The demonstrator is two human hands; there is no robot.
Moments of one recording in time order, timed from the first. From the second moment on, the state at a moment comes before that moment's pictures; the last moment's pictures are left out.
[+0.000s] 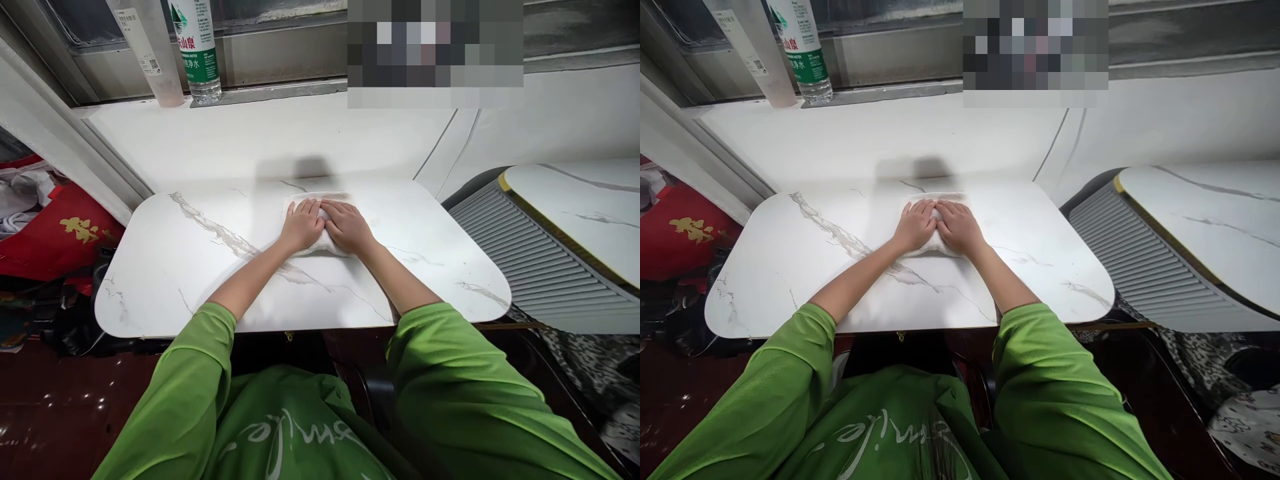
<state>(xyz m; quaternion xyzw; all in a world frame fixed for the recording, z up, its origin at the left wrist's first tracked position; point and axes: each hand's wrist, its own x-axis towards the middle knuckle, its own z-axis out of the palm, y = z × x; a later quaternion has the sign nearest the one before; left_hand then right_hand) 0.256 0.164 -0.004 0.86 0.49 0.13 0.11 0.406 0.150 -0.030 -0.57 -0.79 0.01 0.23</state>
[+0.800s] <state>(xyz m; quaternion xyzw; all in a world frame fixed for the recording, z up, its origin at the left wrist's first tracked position) 0.318 0.052 -0.010 0.90 0.41 0.12 0.09 0.484 0.017 -0.033 -0.60 -0.78 -0.03 0.18</state>
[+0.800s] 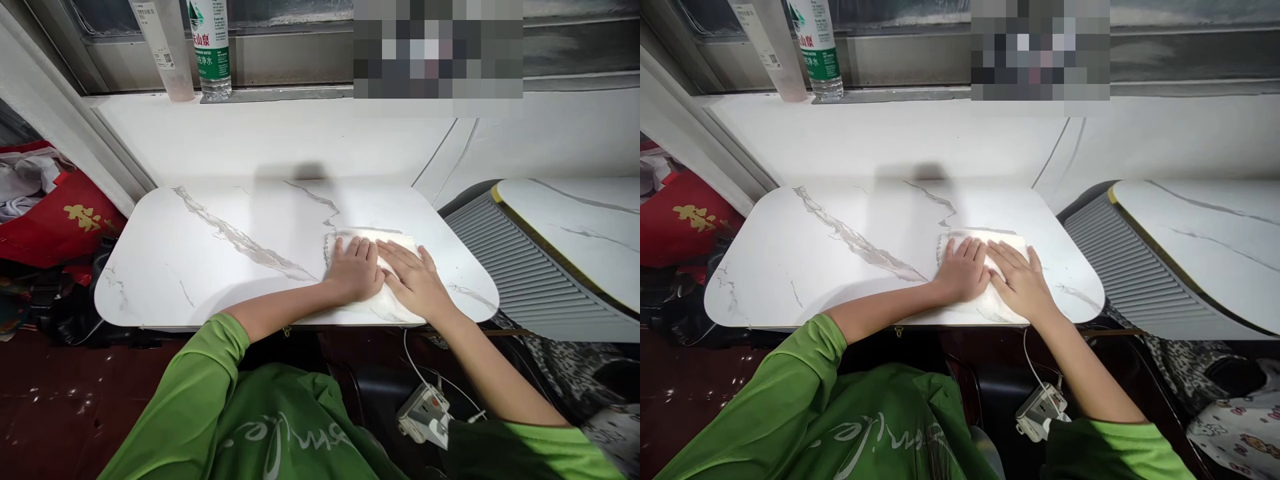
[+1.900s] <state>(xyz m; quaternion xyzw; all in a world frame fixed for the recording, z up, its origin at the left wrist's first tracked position) 0.370 0.091 -0.011 0.90 0.41 0.16 0.08 0.539 0.067 -0.029 -0.61 -0.76 0.02 0.21</state>
